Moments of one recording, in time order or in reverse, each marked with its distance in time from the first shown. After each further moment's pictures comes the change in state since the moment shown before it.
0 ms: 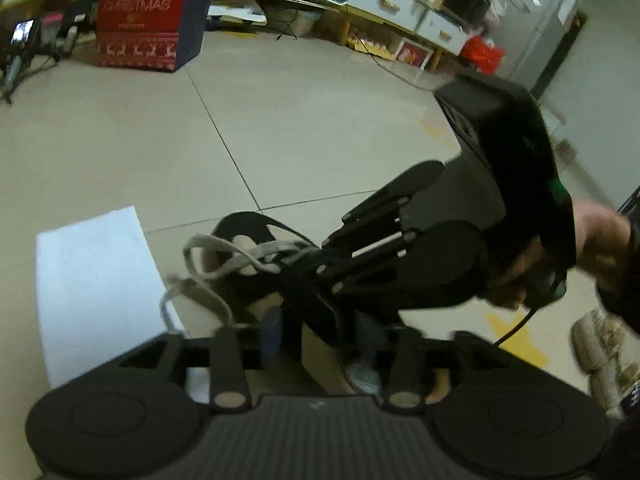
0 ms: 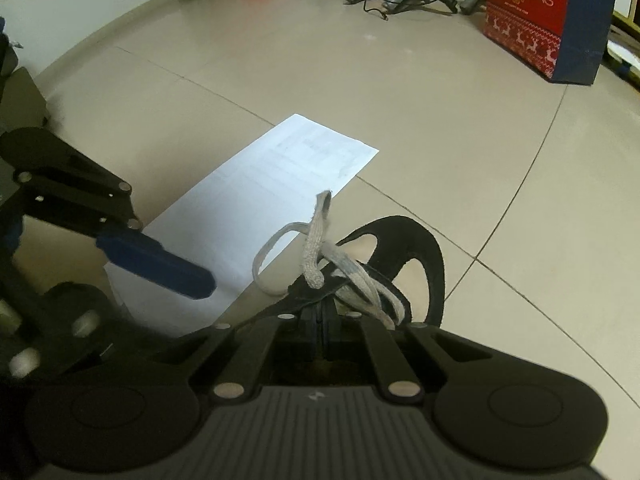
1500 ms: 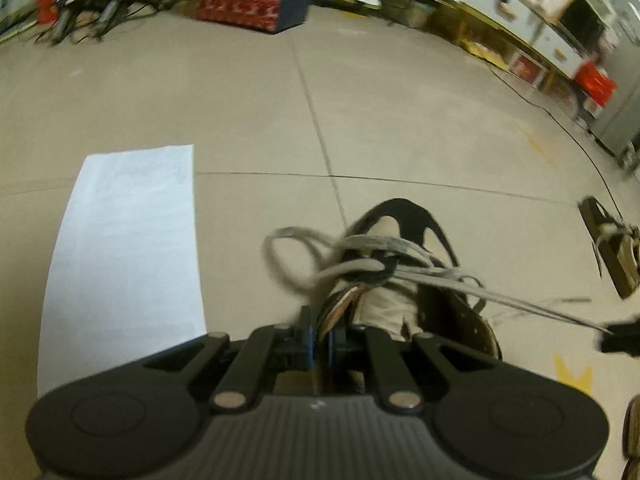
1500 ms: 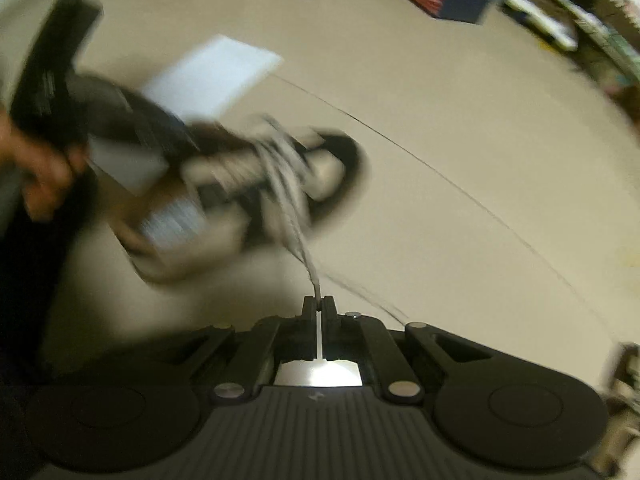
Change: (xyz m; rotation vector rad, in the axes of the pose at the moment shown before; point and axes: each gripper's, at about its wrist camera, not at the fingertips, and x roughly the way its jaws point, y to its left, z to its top) left arm 0.043 -0.006 -0.020 -0.274 0.023 0.276; right arm -0.143 0.015 -0.118 0.052 0.205 -0.377
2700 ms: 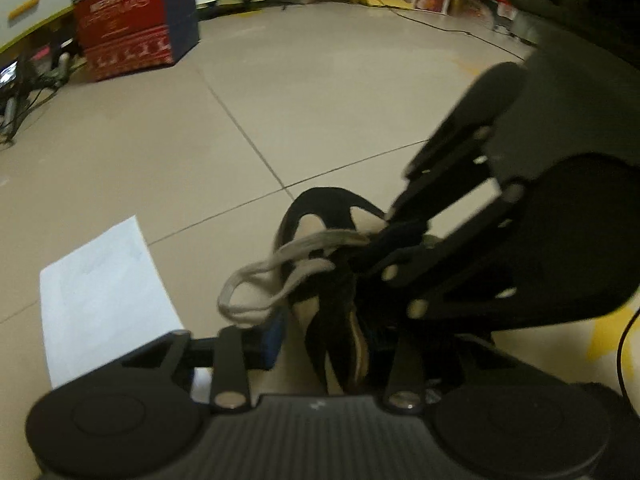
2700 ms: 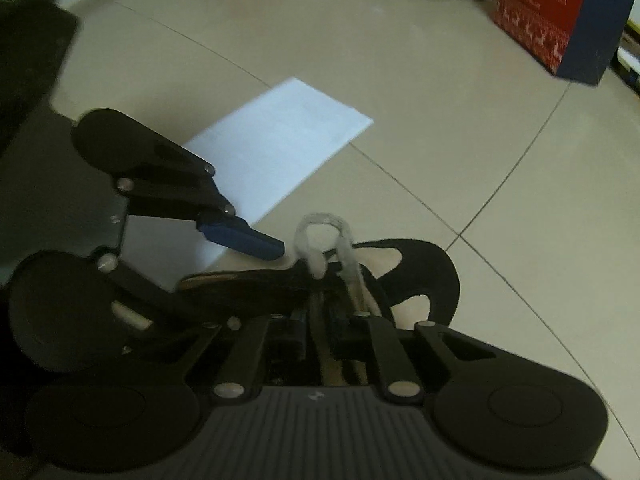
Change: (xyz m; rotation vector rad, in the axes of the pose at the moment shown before) left arm 0.033 -0.013 0.026 0.405 0.020 -0.073; right arm 0.118 0.026 0.142 -0.130 -0.115 0.314
